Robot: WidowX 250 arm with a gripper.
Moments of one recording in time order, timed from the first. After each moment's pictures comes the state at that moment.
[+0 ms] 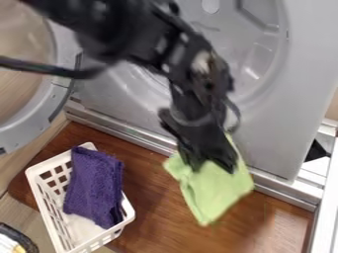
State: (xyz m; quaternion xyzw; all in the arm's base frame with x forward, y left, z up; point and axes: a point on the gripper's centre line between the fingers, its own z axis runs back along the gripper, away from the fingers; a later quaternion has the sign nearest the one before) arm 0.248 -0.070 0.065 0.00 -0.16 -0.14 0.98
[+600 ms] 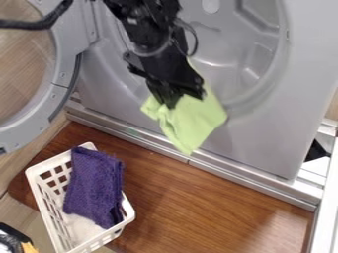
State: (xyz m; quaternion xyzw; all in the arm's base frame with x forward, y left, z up) arm 0.298 -0.008 0.100 -0.01 -0.23 -0.06 0.97
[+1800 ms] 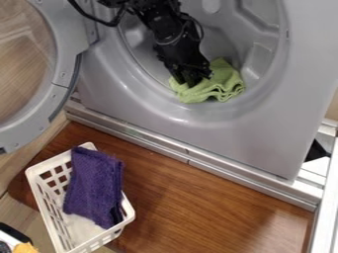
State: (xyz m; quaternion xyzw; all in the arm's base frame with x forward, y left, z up) arm 0.398 0.010 0.043 -0.06 -0.22 -0.12 0.96
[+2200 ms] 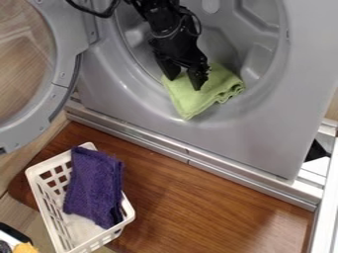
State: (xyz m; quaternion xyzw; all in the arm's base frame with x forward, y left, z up) arm 0.388 0.009 0.059 -0.05 -0.22 -0.13 0.97
